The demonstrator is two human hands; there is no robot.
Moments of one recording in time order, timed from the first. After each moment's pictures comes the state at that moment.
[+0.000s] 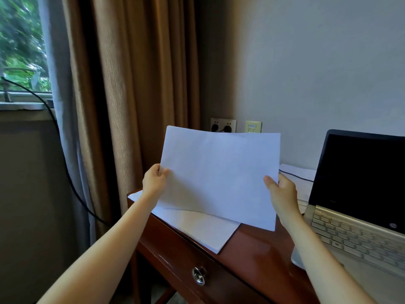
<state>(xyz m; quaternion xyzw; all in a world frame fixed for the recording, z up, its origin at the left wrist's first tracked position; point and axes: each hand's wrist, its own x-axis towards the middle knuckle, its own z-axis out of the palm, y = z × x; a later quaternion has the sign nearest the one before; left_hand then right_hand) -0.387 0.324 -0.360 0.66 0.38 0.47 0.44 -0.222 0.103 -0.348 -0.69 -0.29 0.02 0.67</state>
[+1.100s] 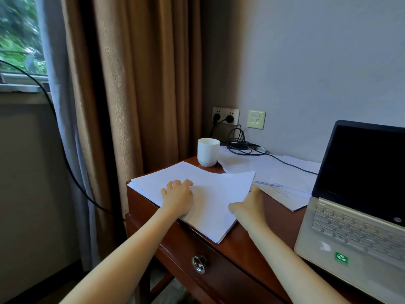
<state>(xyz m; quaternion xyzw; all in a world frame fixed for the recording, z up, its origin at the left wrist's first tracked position) -0.364 0.280 -0.404 0.88 0.42 0.17 0.12 -0.268 0.138 -0.392 -0.80 -0.26 0.10 0.54</state>
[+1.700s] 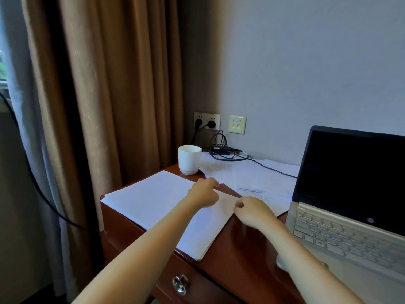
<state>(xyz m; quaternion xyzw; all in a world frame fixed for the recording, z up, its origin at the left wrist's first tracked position) -0.285 0.241 -0.359 0.91 0.28 0.12 0.27 -0.217 0.115 -0.370 -0.91 -0.37 0.06 0.19</state>
